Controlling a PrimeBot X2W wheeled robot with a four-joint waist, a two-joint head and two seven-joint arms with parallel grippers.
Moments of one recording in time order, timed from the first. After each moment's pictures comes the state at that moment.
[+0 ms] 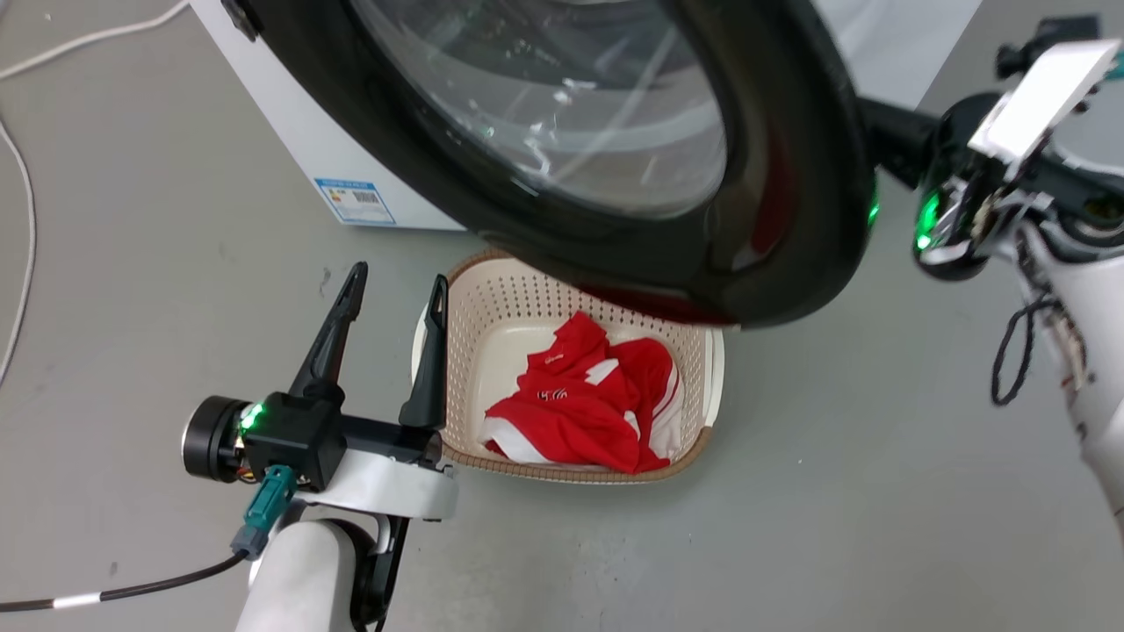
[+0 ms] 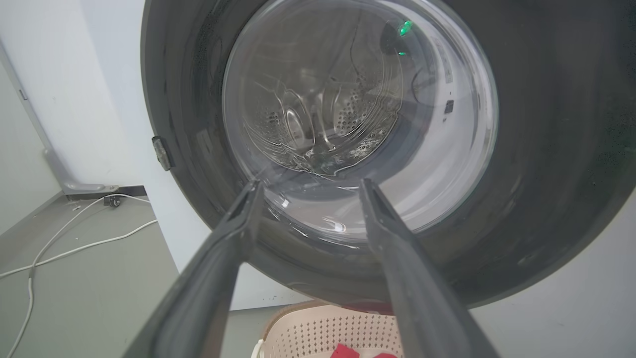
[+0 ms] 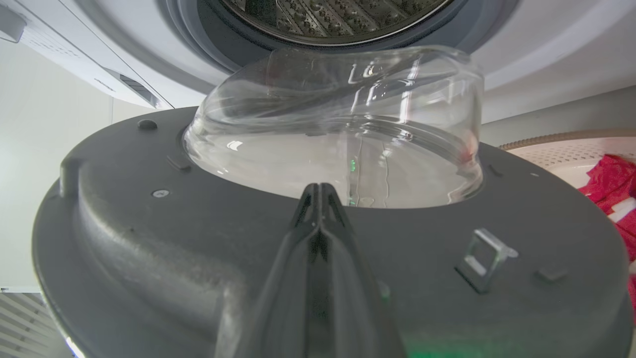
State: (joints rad) left arm -0.22 0.05 -0.11 0.04 -0.07 -0.08 -0.26; right arm -1.02 -0.31 0.37 0.81 1.79 0.13 0.68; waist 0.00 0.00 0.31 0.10
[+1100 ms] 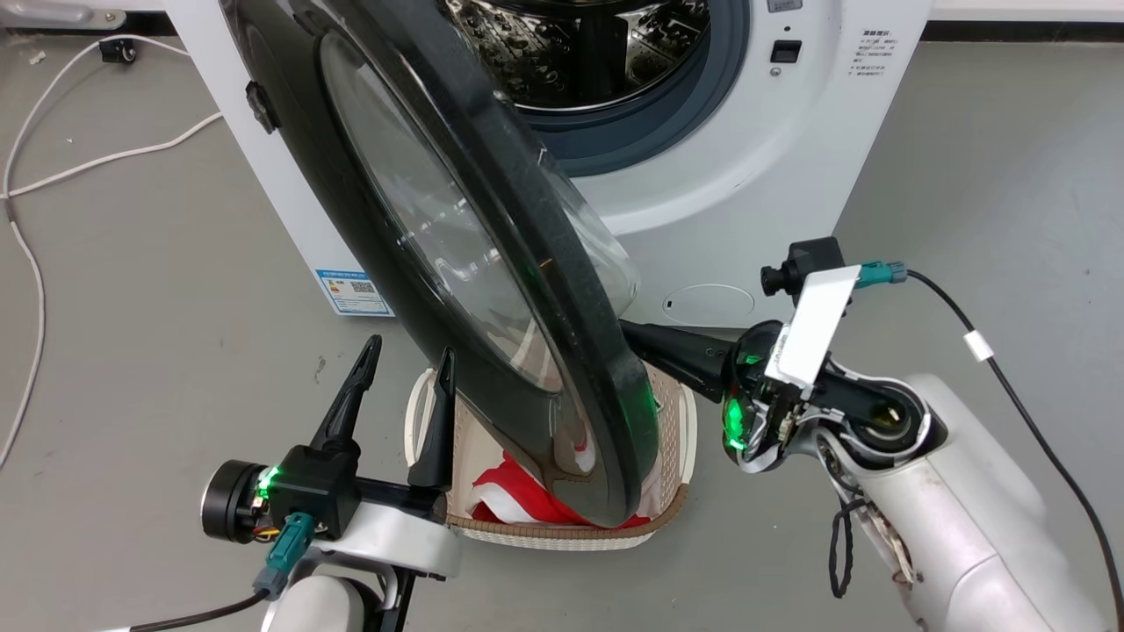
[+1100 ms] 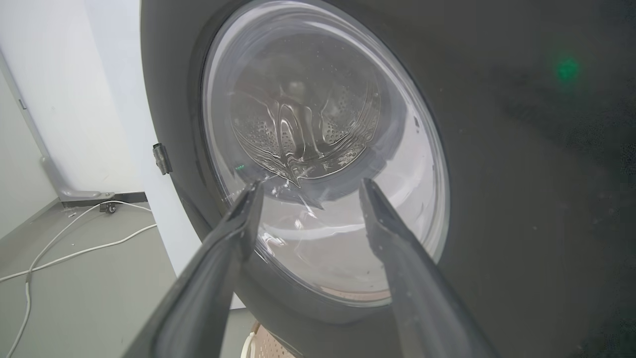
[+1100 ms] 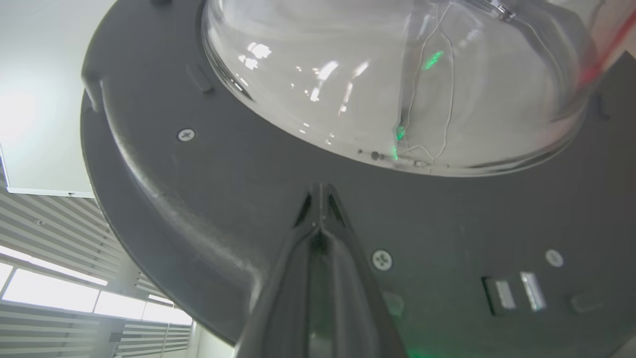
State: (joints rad) left arm -0.13 0.05 -0.12 0.08 -0.07 -0.08 -0.26; right arm -0.64 -0.14 0.47 0.52 1.82 0.13 0.68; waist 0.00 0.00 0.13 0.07
